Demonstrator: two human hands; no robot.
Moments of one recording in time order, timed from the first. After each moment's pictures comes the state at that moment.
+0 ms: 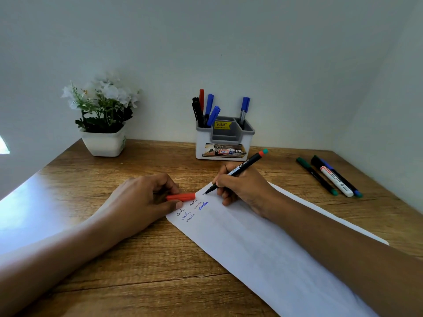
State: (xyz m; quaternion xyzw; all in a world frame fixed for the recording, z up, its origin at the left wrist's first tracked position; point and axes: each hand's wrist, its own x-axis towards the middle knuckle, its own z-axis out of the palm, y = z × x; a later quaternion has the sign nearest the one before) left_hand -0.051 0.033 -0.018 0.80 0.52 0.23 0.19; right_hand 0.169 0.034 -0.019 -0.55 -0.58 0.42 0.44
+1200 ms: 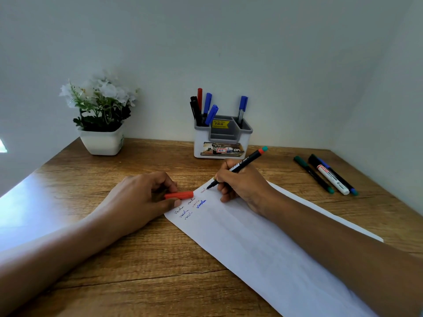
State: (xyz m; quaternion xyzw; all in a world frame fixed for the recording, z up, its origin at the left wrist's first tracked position) left_hand -0.050 0.035 -0.022 0.80 0.51 0.24 0.18; right_hand 0.167 0.036 -0.017 -0.57 -0.54 0.41 0.46
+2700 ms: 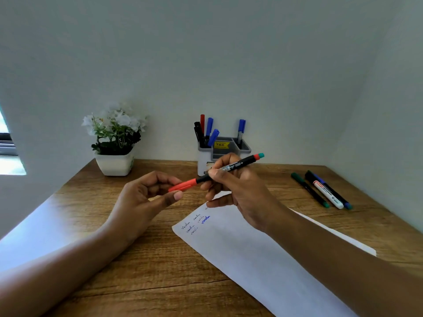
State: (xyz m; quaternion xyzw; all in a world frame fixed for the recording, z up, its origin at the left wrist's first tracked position) left_hand -0.054 0.030 -0.014 0.68 0.32 0.52 0.42; right_hand 0.143 -0.007 0.029 -0.42 -0.60 0.46 0.51
